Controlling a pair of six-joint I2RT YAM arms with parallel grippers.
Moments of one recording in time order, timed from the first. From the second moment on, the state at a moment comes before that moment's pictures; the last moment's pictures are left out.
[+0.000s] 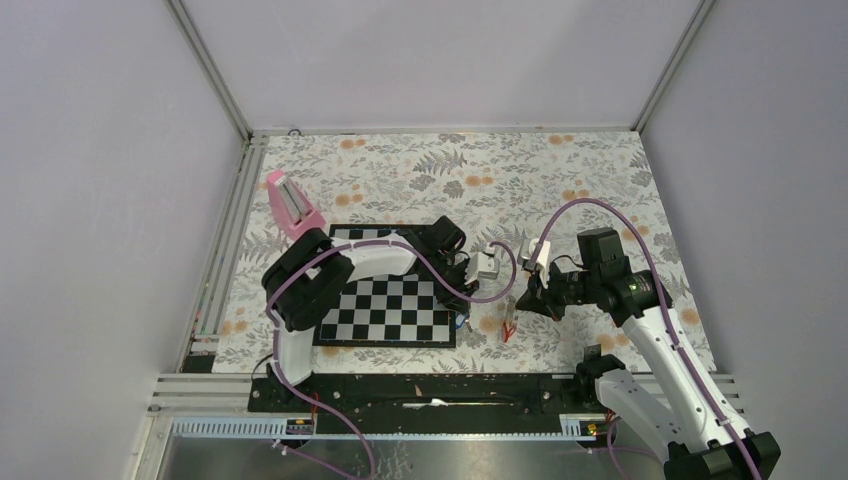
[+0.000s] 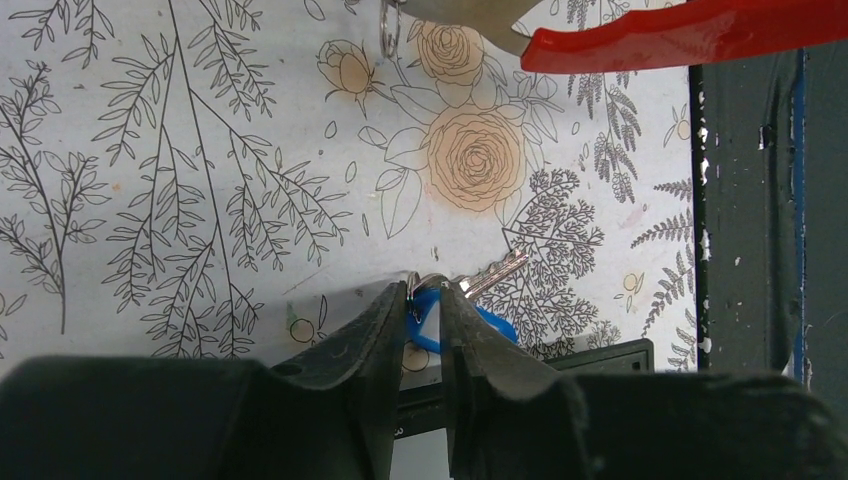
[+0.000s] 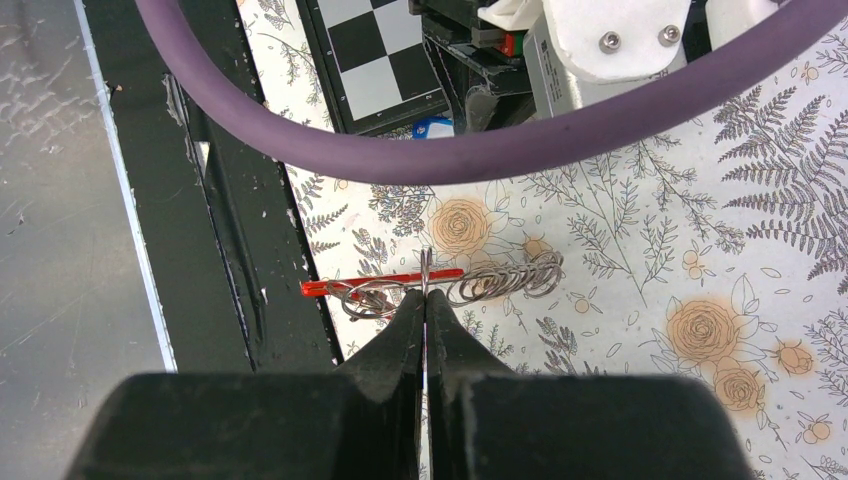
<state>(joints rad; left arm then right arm) -0.85 1.93 1.18 -0.33 0.75 0.50 0.28 0.81 0.77 -0.93 -0.80 -0.66</state>
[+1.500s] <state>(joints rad) -0.81 1.55 1.20 -0.38 0.84 0.78 0.34 1.05 0.81 -0.82 -0.98 -0.70</state>
